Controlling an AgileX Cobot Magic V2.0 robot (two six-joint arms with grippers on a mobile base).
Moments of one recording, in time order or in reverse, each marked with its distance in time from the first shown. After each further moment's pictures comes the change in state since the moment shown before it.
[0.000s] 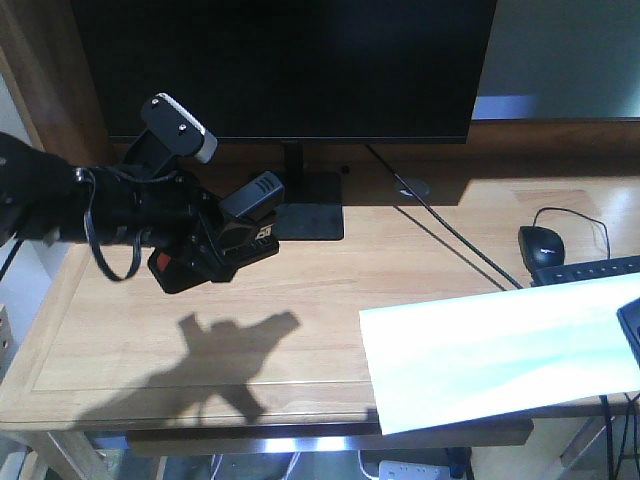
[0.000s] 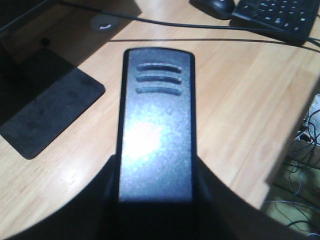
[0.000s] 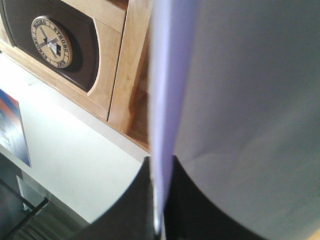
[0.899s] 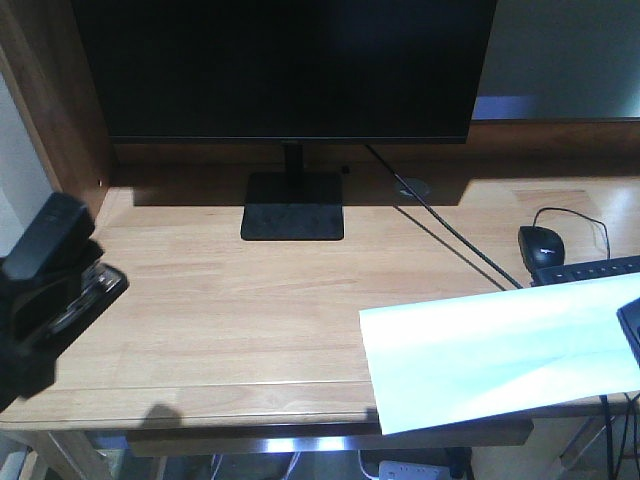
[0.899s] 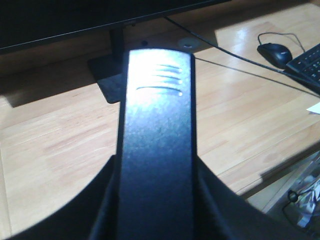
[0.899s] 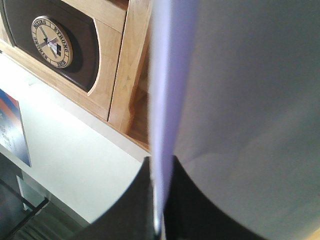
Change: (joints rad) left arm -0.098 -0.769 0.388 0.872 -0.045 -1.180; right arm 0.000 0.000 0.000 0.000 0.000 0.000
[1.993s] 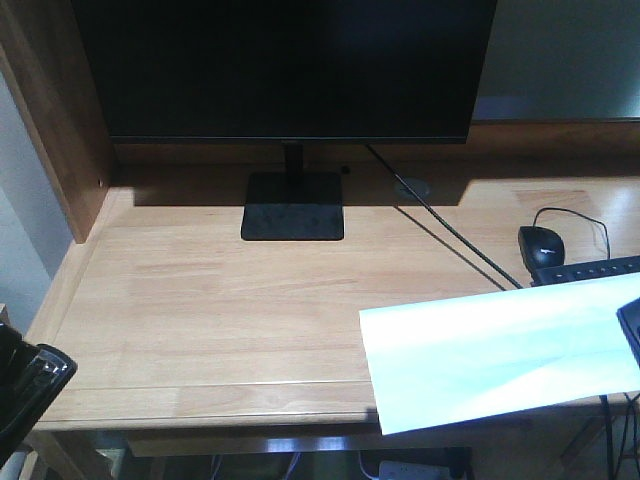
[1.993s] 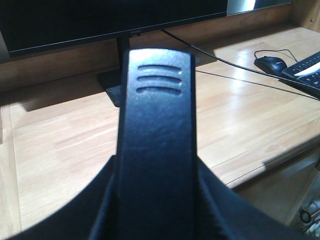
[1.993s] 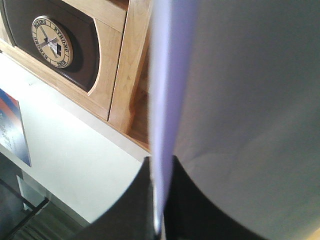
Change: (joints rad) left arm 0.000 -0.515 0.372 0.032 -0.044 -0.026; right arm 0.000 0.000 0.000 0.000 0.000 0.000
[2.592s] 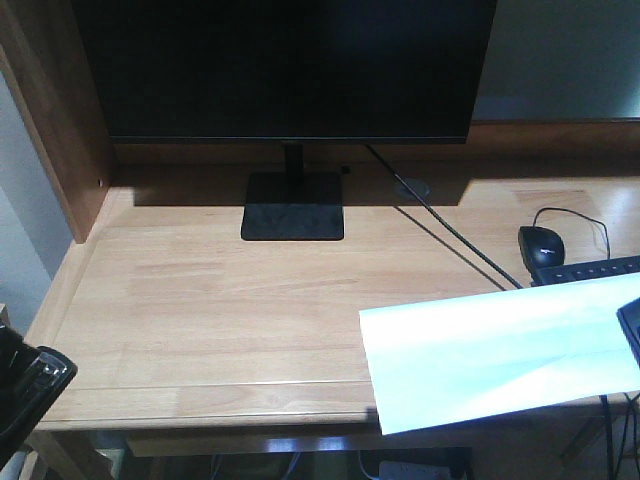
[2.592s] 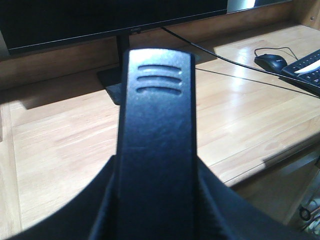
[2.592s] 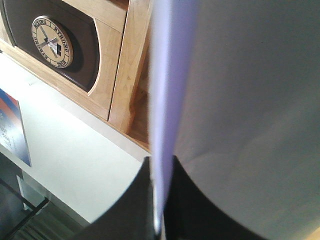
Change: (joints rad) left arm 0.000 0.000 0.000 0.000 0.008 0.000; right arm 0.000 0.000 0.000 0.000 0.000 0.000
